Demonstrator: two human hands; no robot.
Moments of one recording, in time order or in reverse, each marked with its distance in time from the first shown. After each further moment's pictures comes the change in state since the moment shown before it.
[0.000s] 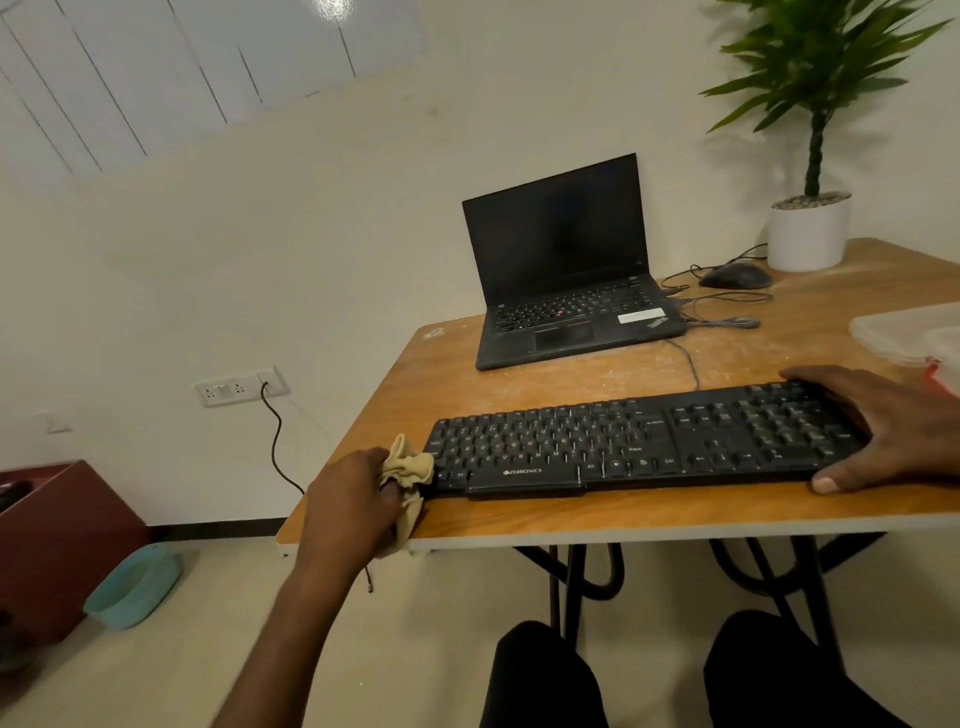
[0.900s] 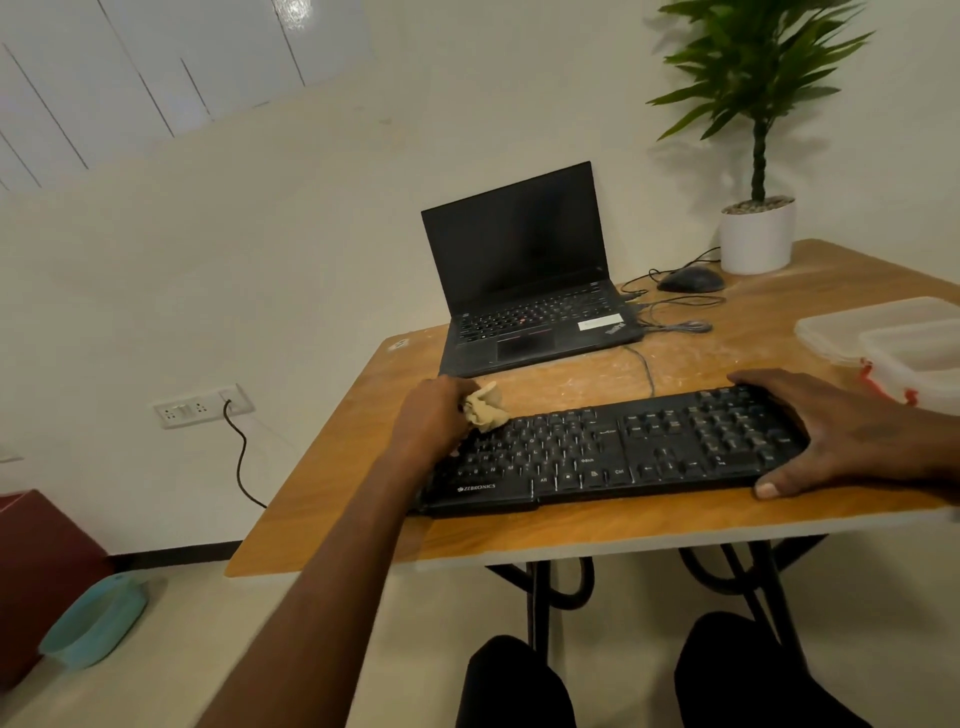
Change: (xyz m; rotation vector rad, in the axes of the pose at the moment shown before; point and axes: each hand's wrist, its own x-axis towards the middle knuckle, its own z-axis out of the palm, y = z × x) left_hand 0.096 0.118 0.047 -0.035 -0.131 0.345; right_hand -0.017 -0.004 -0.016 0.054 -0.080 -0.049
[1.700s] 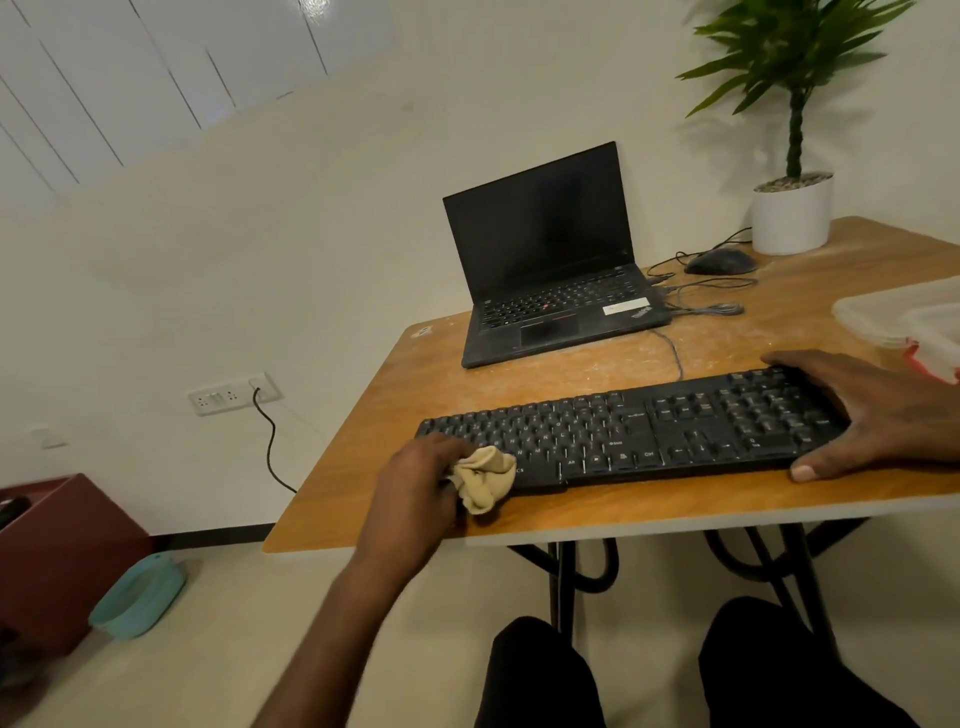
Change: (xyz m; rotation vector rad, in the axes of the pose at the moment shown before) left_hand -0.123 -0.010 -0.022 -0.133 0.069 0.037; right_hand 0.006 0.001 0.005 -0.012 0.031 0.062
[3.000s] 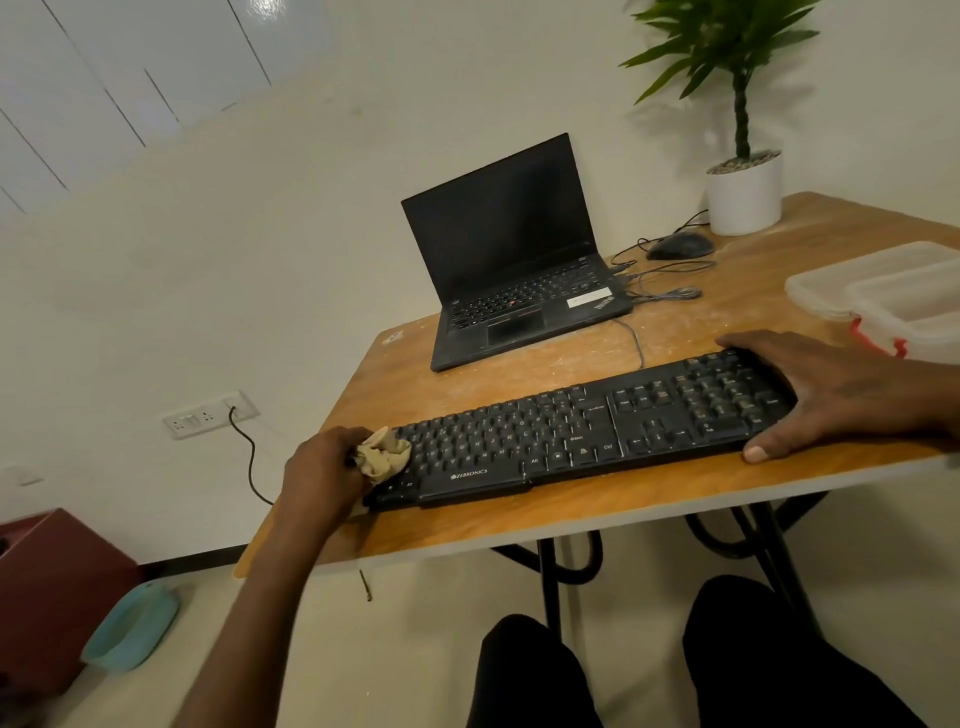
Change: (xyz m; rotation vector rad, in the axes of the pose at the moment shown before) left_hand 0.036 -0.052 -0.020 0.198 0.006 -0.273; right_hand -0.008 0.000 -0.003 0.057 -0.011 -0.060
